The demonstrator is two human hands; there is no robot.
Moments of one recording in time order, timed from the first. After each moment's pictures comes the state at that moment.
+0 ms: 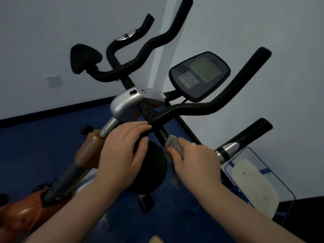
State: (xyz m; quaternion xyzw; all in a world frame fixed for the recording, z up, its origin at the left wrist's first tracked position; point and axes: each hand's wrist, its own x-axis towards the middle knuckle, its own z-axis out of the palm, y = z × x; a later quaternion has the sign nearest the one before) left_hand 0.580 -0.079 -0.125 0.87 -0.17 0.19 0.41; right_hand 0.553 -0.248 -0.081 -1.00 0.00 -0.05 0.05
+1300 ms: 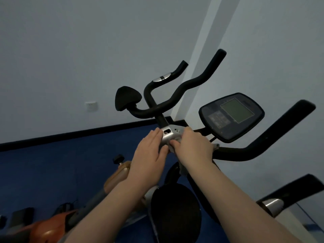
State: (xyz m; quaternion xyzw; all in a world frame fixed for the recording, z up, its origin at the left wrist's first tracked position) left_hand 0.653 -0.065 -0.114 0.89 -0.06 0.08 0.45; right_hand 0.685 -0.184 -0.065 -0.99 0.00 -0.07 0.08
